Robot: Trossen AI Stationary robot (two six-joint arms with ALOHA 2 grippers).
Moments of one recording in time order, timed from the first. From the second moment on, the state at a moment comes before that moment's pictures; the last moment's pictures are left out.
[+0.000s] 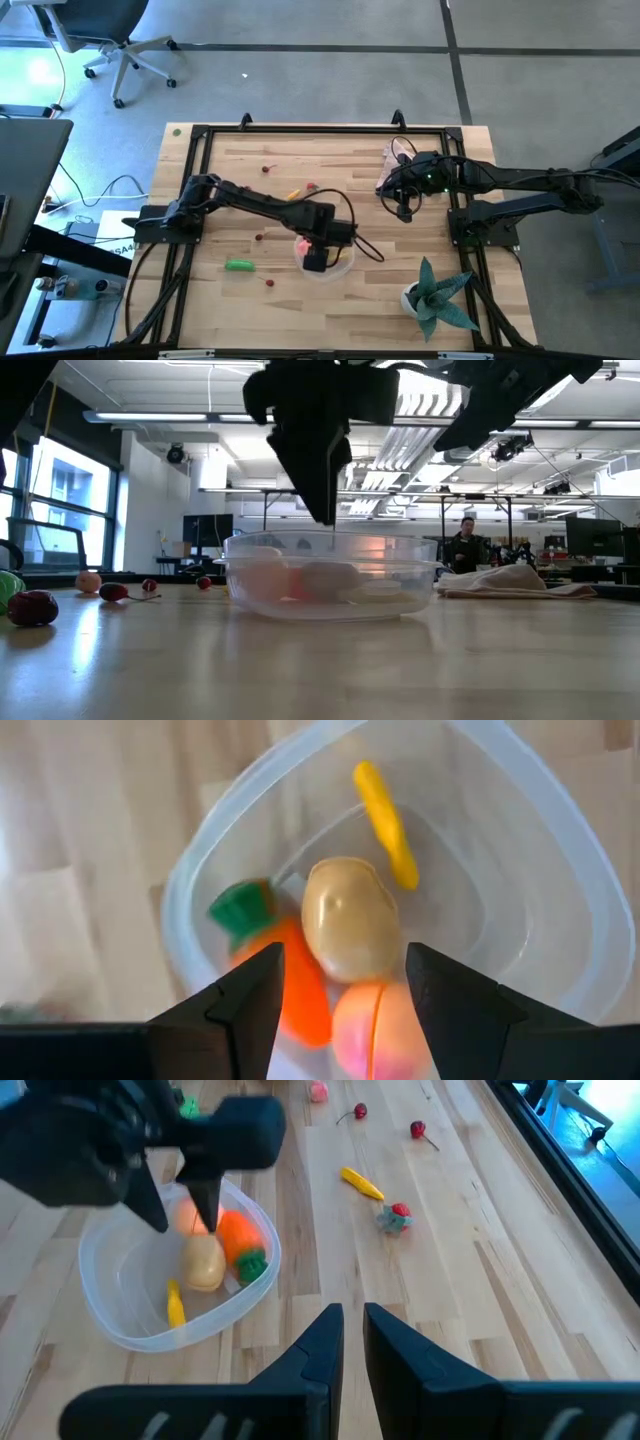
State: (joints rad) left arm -0.07 2.12 1.81 -1.06 -0.09 0.00; right arm -0.16 0.96 0.76 -0.41 -0.07 -0.05
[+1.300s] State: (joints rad) left arm 0.55 1.81 1.31 -0.67 0.14 0.55; right arm -0.16 0.96 0.76 -0.41 -0.07 -0.05
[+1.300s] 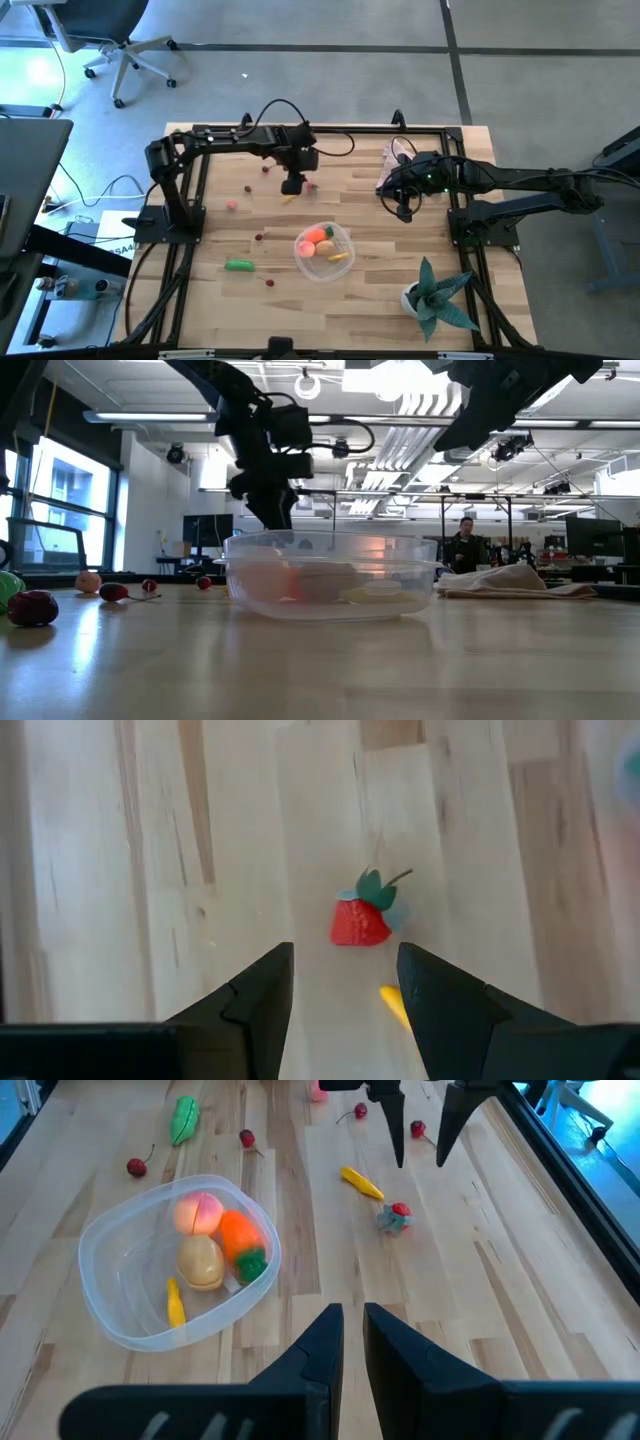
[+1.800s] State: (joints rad) left arm 0.54 1.83 1.31 -0.63 0.15 0.94; right arm -0.16 0.96 0.76 -0.41 -0.07 -0.05
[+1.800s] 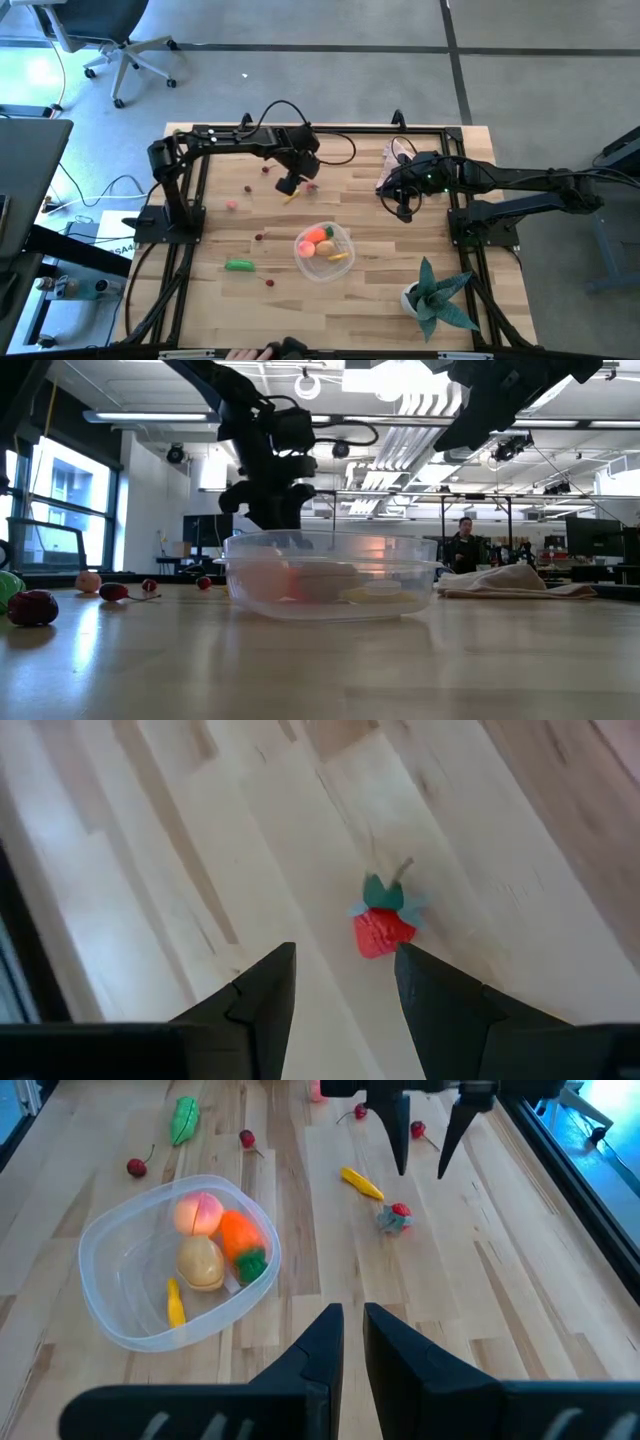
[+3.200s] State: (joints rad) left arm 0.44 1.96 1.31 -0.68 0.04 1.32; right arm -0.16 0.96 0.76 -0.40 -0.07 -0.05
